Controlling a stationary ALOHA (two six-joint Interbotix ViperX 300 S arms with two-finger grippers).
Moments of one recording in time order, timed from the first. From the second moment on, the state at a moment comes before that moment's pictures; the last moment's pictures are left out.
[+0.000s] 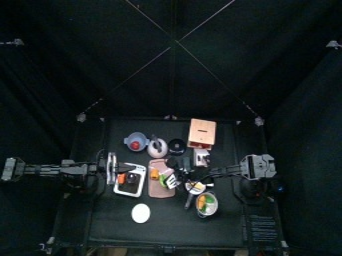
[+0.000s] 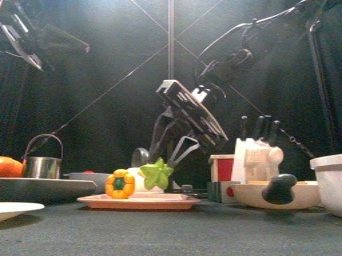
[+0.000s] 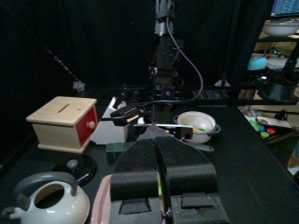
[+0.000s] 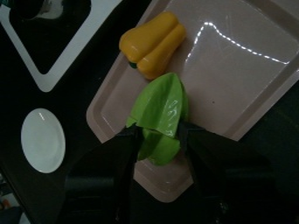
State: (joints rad) left arm 0.09 -0.95 1.23 0.04 -0.31 0.00; right arm -0.04 0.20 0.45 -0.29 0.21 1.16
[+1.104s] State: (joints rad) left arm -0.05 -0.96 1.31 -0.19 -0.35 0.00; right arm 0.27 0.18 0.41 0.01 0.30 1.16
